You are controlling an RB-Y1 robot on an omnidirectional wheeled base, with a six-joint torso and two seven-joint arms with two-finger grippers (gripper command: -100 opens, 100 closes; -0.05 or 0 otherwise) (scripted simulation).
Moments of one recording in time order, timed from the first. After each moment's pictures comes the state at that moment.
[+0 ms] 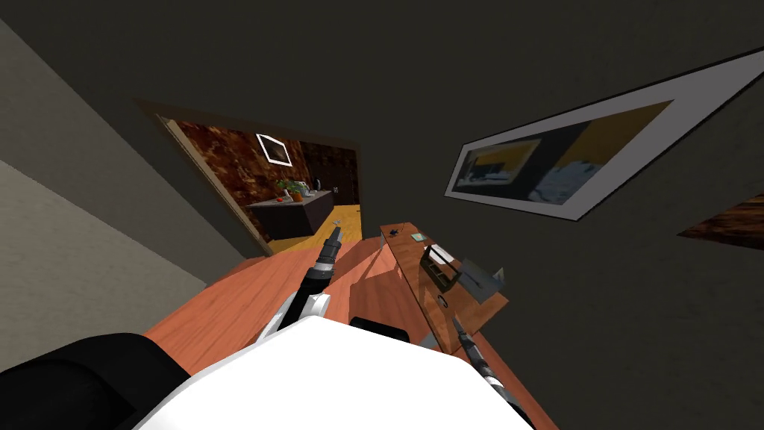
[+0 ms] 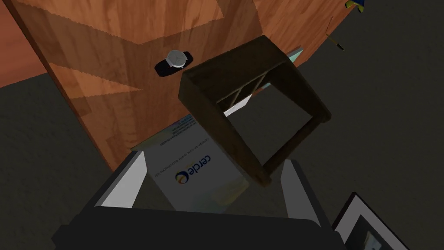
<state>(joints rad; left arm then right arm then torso) 0.51 0.04 -0.05 -2.22 -0.11 -0.42 -0.17 0.61 -0.44 0.05 -1.43 0.00 -0.22 0.19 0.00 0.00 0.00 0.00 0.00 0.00</state>
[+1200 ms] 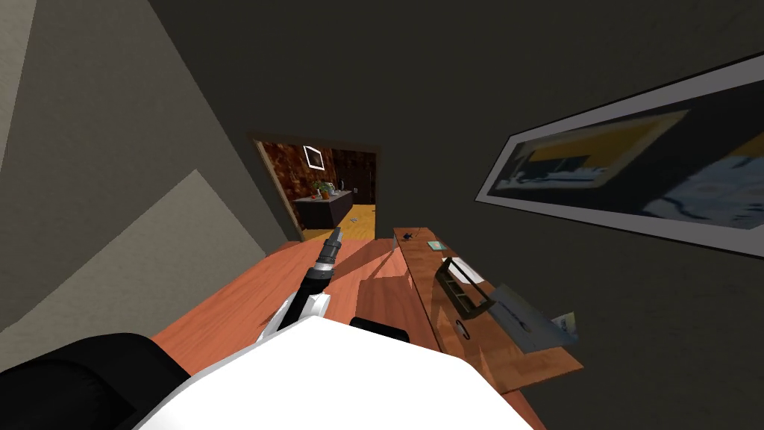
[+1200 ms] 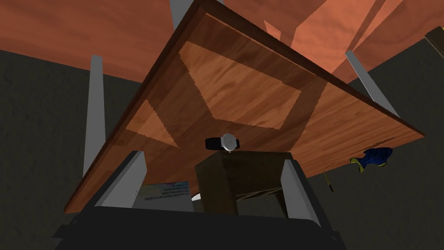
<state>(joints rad) 0.51 0.04 -0.05 -2.22 -0.11 -0.42 -0.17 0.60 -0.56 0.20 -1.13 0.10 -0.15 0.31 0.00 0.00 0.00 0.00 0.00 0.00</state>
